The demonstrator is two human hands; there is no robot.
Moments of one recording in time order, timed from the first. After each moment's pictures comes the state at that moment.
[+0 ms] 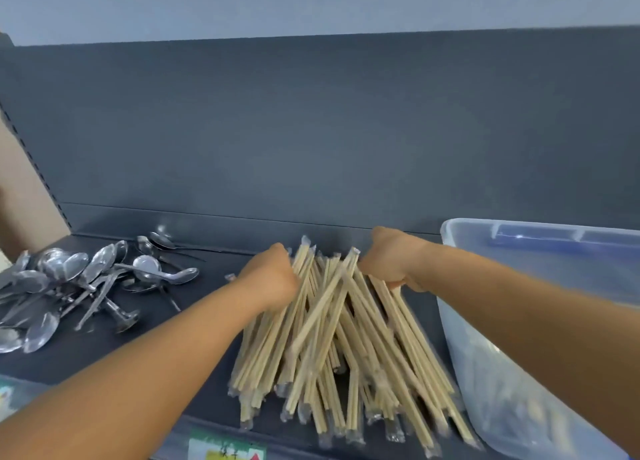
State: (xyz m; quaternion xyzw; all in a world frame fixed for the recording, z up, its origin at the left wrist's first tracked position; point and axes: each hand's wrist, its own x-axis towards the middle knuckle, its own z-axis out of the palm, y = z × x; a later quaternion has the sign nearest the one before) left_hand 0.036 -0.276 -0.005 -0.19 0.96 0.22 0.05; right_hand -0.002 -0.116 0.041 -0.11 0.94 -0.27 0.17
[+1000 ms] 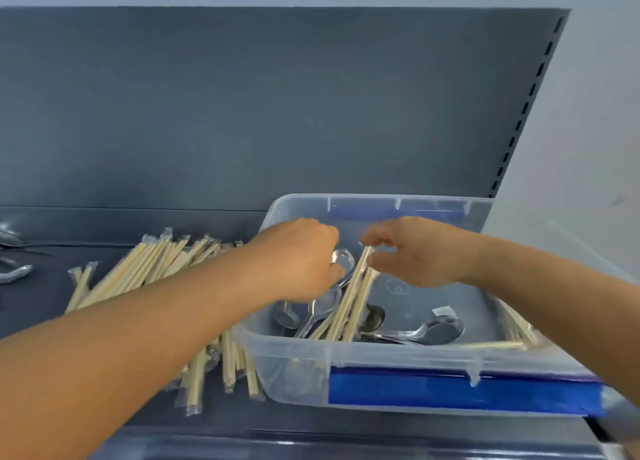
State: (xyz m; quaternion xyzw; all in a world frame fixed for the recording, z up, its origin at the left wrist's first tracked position) left_hand 0.030 -0.013 0.042 0.12 0.99 0.00 -0.01; right_hand -0.002 0.149 0.050 -0.21 0.97 -0.08 0.10
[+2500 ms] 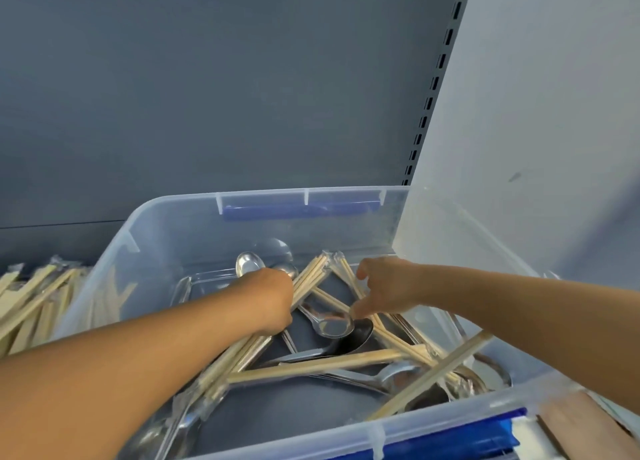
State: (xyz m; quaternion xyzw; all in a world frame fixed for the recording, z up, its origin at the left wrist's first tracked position) left_hand -0.065 0.062 -0.046 0.10 0.98 -0.01 0.17; right_hand -0.070 0.244 -0.027 -0.09 0.97 -0.04 0.23
